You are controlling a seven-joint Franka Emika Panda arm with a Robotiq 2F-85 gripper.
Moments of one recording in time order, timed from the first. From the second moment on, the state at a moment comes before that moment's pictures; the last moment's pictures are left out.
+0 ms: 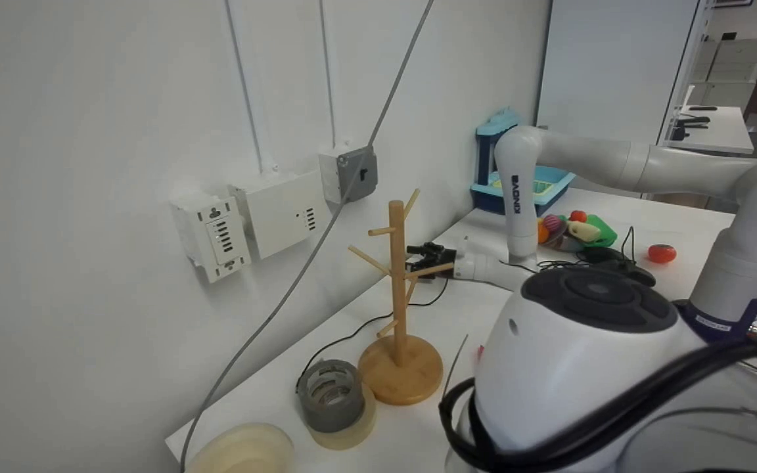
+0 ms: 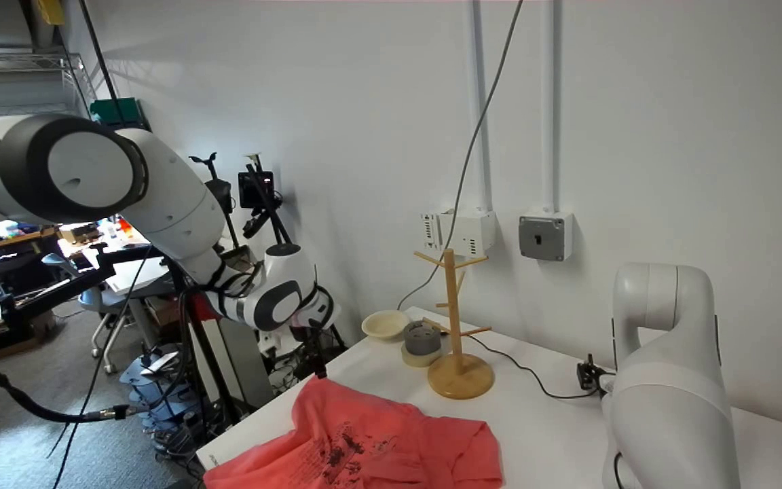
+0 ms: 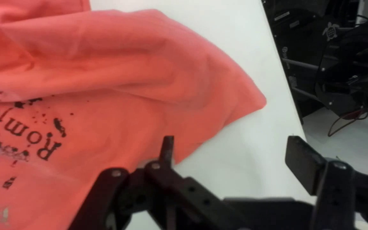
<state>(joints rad) 0.44 0.58 0.15 -2.06 0.12 2.83 0.71</state>
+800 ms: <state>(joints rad) 0.45 0.42 0.13 -2.28 0.11 2.61 0.72</state>
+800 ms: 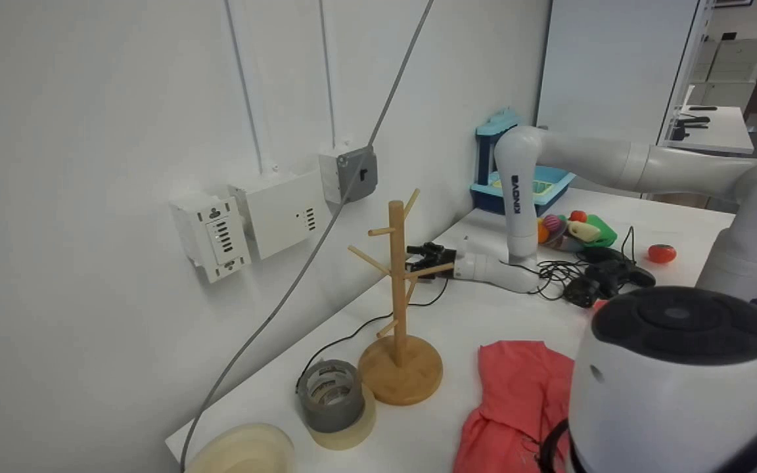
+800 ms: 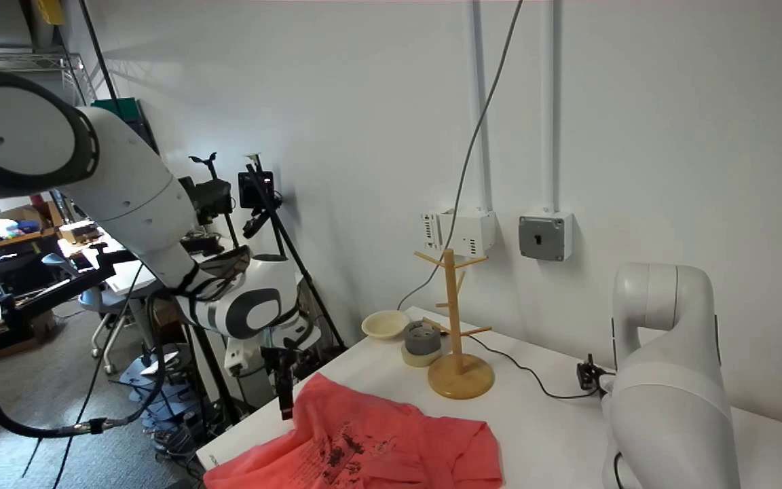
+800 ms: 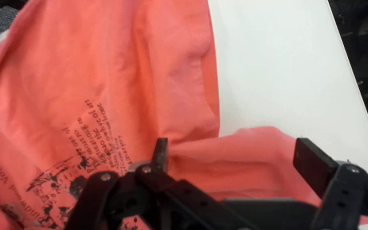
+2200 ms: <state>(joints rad) 0.42 0.53 0.25 -2.38 0.21 2.85 0.53</state>
